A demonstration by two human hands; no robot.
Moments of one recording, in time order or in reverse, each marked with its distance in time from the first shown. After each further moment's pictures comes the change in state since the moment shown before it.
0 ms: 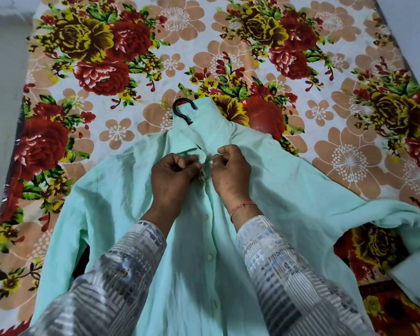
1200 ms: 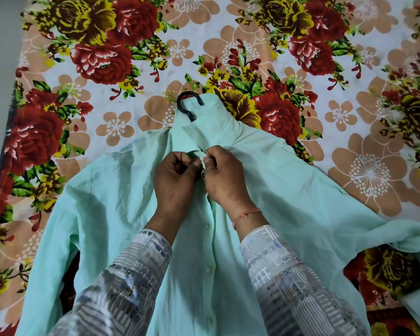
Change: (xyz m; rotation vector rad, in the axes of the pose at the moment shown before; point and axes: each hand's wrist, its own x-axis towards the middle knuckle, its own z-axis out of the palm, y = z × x) left_hand 0.020 -0.018 0.010 0.128 0.118 0.056; right_hand 0.021 0.004 0.016 -0.194 -0.267 -0.259
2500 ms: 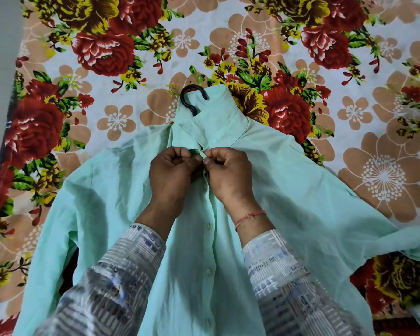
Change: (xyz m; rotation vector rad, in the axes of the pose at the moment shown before) left_hand 0.008 0.018 -0.002 -0.136 0.009 -0.216; right_hand 0.000 -0.003 0.001 0.284 0.029 0.265
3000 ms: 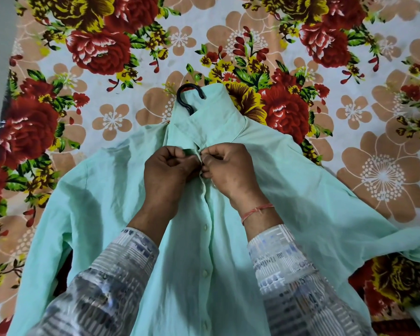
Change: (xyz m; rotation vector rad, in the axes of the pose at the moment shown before) left_hand -0.004 0.001 -0.002 0.010 -0.007 0.039; right_hand 0.012 -0.006 -0.011 0.013 -0.133 0.004
